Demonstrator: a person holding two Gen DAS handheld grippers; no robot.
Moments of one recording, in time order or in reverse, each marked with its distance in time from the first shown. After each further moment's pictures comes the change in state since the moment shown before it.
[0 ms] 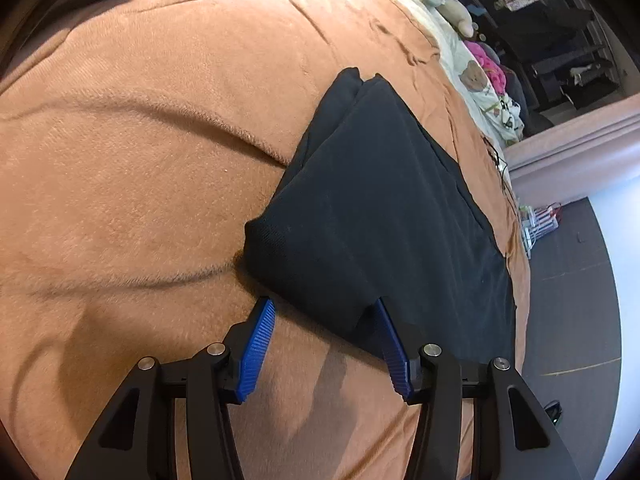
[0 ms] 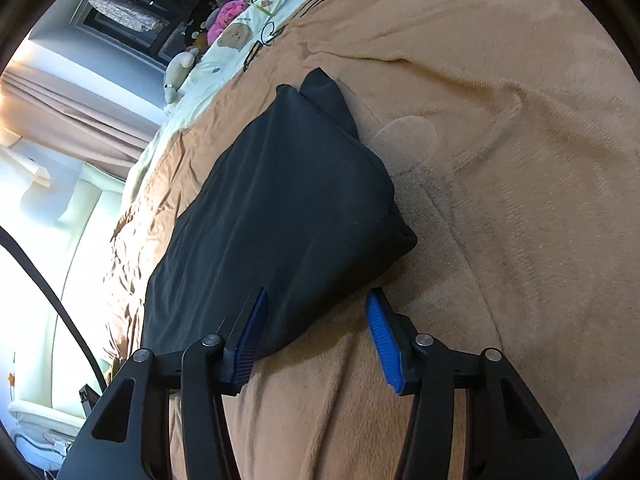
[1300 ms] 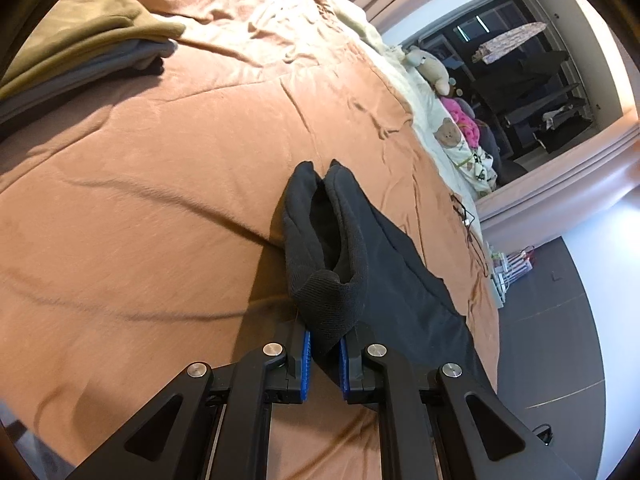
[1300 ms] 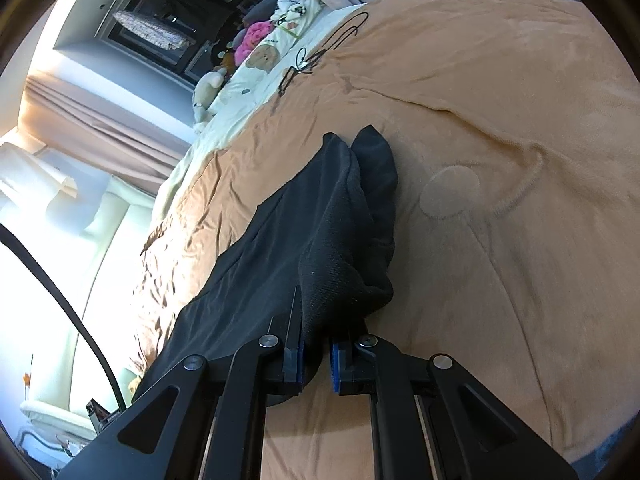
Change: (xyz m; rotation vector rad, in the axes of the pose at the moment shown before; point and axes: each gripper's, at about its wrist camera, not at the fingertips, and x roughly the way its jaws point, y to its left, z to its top) left arm -0.099 0.000 0.001 -0.017 -0.200 -0.083; right arm -0.037 0.029 -0.020 -0.017 -0.078 0.080
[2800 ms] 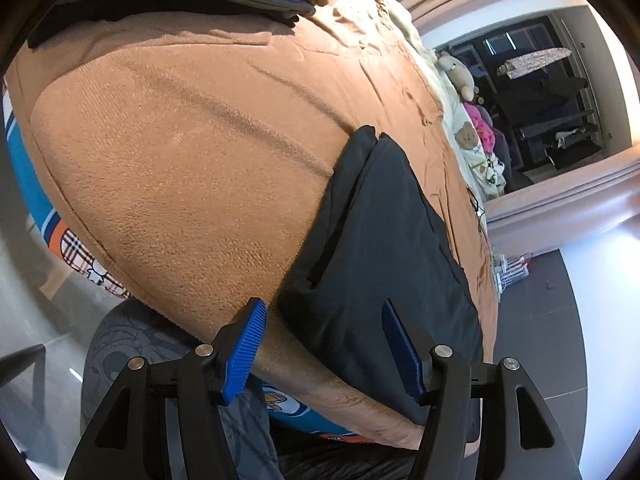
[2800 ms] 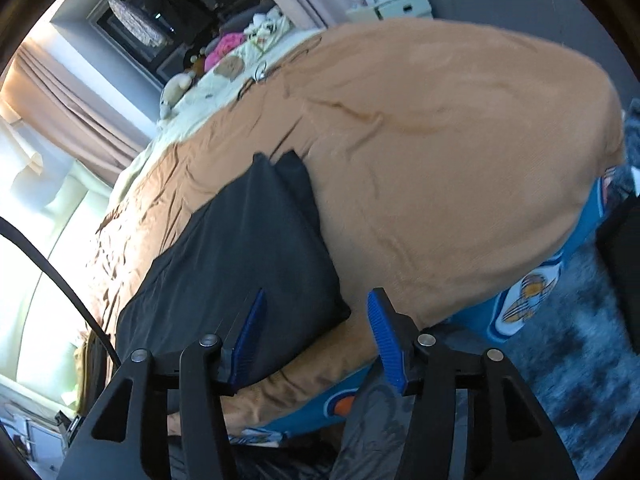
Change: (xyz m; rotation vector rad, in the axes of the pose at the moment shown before) left arm -0.064 0.107 -0.078 -0.123 0.049 -0.005; right arm -0.128 -0.008 -0.082 -0.078 -0.095 -0.227
